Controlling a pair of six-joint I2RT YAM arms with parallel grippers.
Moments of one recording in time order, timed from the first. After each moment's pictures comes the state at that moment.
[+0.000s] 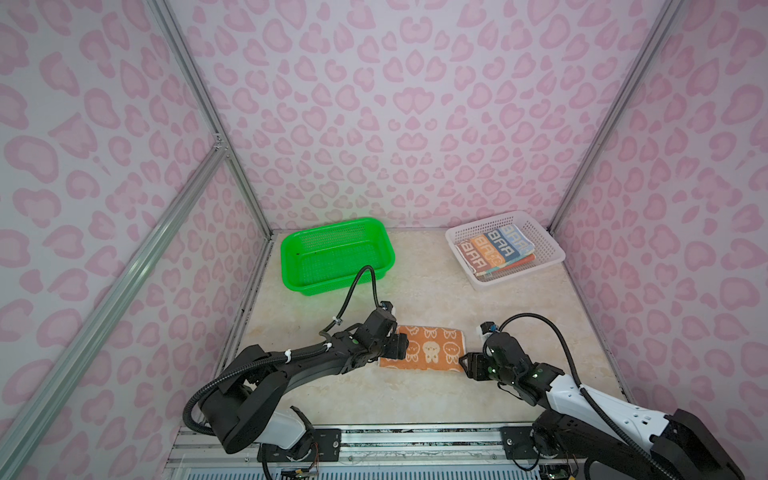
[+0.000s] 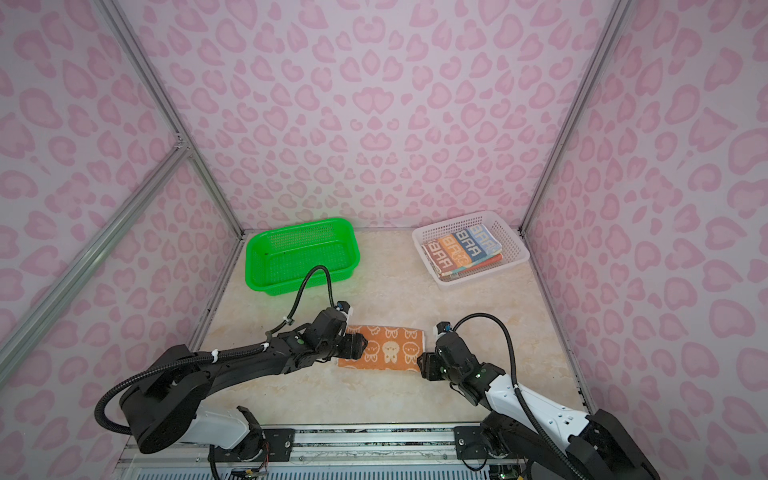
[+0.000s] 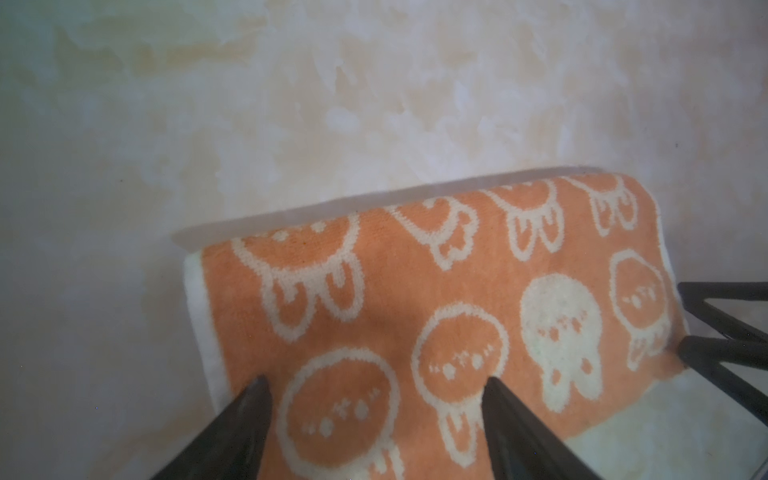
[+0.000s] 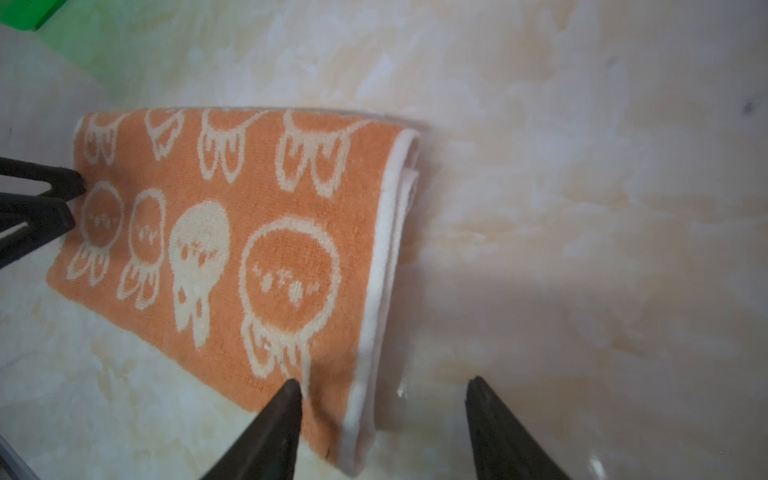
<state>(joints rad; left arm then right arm) -0.80 1.45 0.64 -0.11 0.01 -0.55 0.69 0.99 0.26 -0.12 -0.04 0.59</state>
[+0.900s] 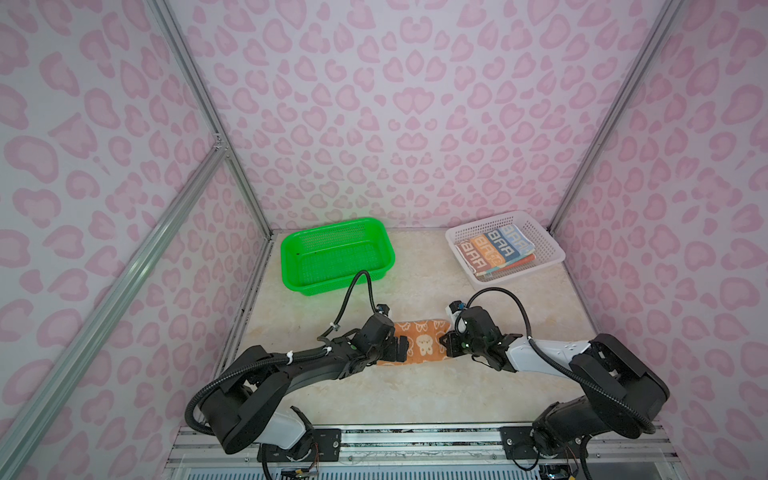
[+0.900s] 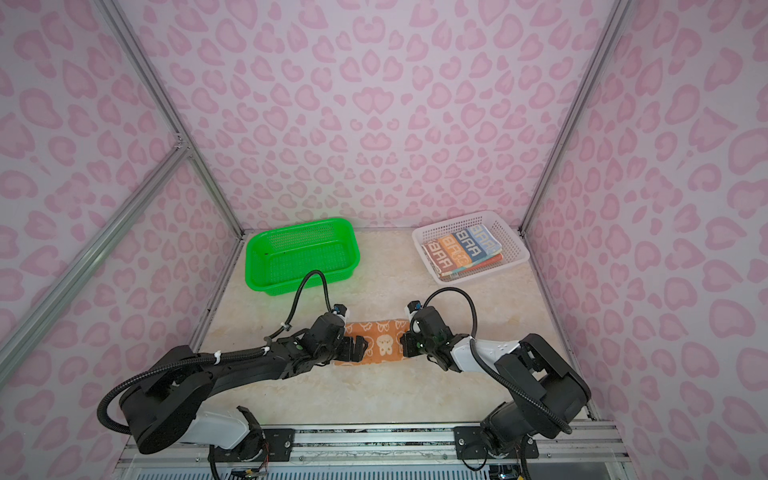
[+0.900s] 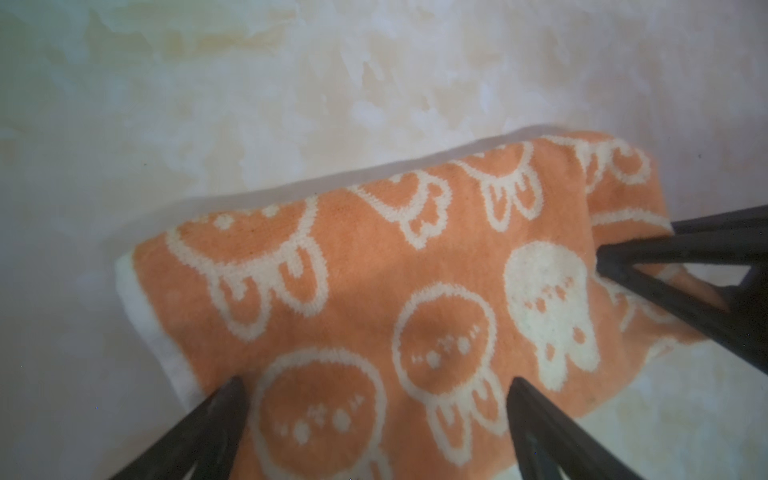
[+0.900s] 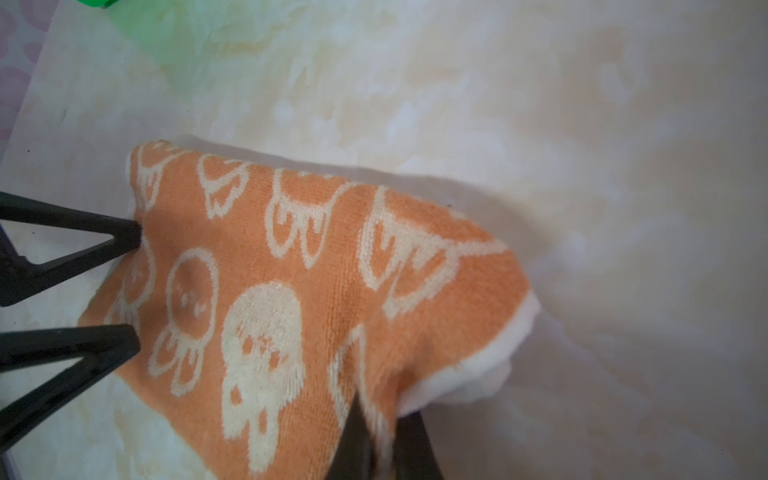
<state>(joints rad) -0.80 1.42 0.58 -0.04 -0.03 -0.56 0.67 1.48 0.56 0.12 -0.18 0.39</state>
